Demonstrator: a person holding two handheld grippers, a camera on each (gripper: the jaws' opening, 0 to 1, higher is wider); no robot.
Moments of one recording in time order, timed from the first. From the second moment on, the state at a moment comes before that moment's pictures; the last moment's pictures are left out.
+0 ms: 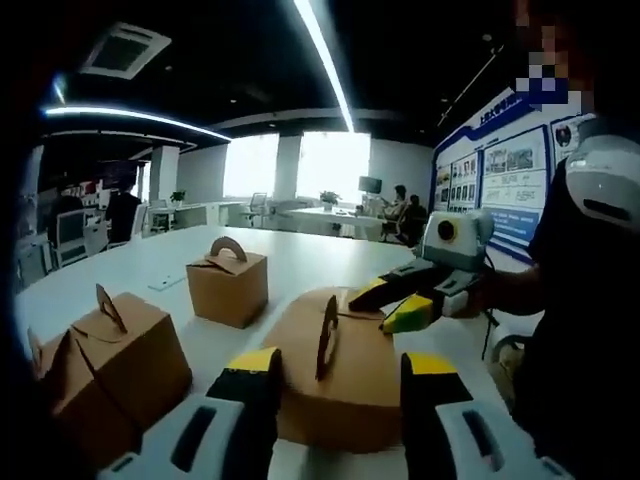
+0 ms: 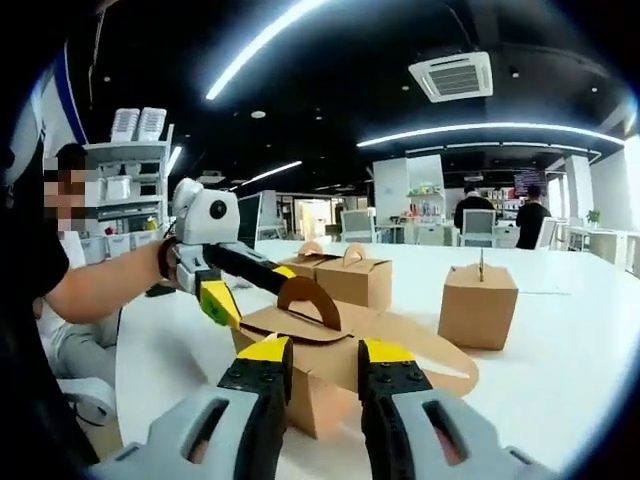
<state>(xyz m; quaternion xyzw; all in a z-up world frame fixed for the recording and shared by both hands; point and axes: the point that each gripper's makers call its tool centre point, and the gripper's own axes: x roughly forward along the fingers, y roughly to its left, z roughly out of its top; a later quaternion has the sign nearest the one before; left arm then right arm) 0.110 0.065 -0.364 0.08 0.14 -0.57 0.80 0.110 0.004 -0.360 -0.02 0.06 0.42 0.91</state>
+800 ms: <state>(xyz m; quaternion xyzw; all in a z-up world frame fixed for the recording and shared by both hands) 0.082 0.046 -0.328 0.42 0.04 -0.27 0.87 0.109 0.004 -0.361 -0.02 0.07 0.42 0.91</state>
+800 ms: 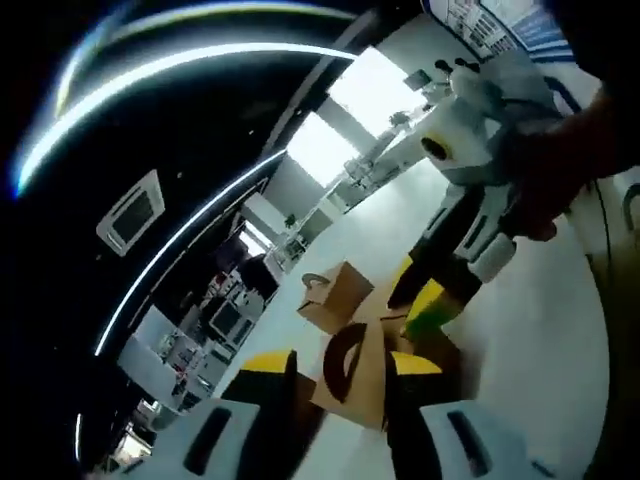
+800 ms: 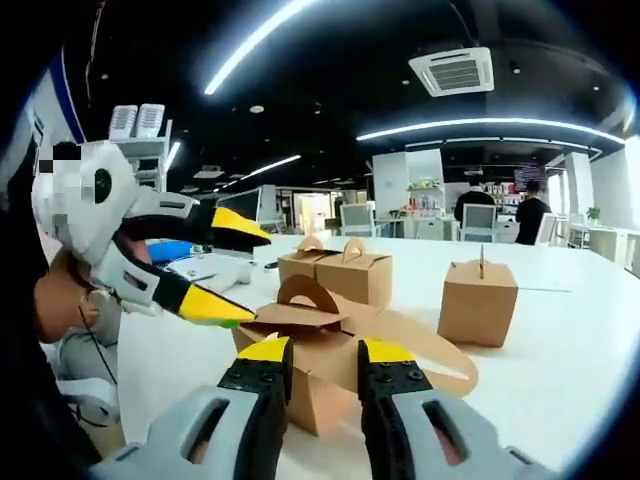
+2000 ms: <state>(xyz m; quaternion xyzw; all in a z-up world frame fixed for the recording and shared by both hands) 0.088 0.058 -0.348 0.39 0.10 -0.22 0.89 0.105 0.006 -0.360 -0.01 0.08 0.42 0.91</state>
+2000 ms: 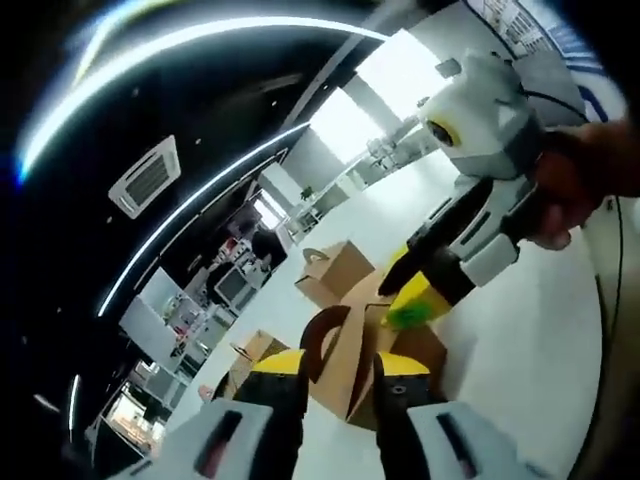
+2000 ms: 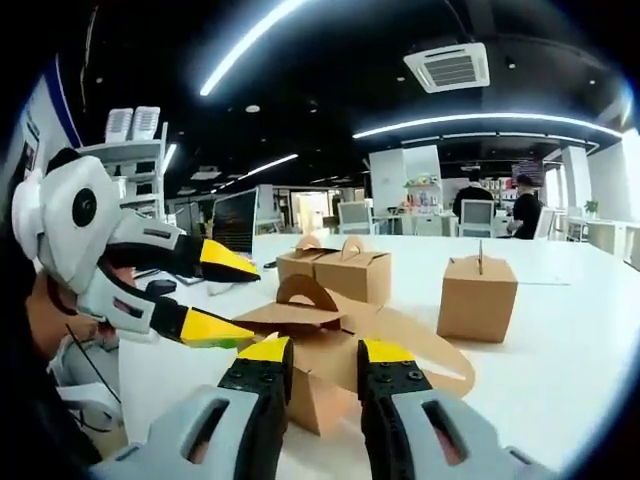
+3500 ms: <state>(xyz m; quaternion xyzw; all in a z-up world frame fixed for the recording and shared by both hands) 0.092 0.059 -0.346 0.34 0.07 -0.16 0.92 0.110 0.007 -0.362 -0.01 0.10 0.42 0.90</state>
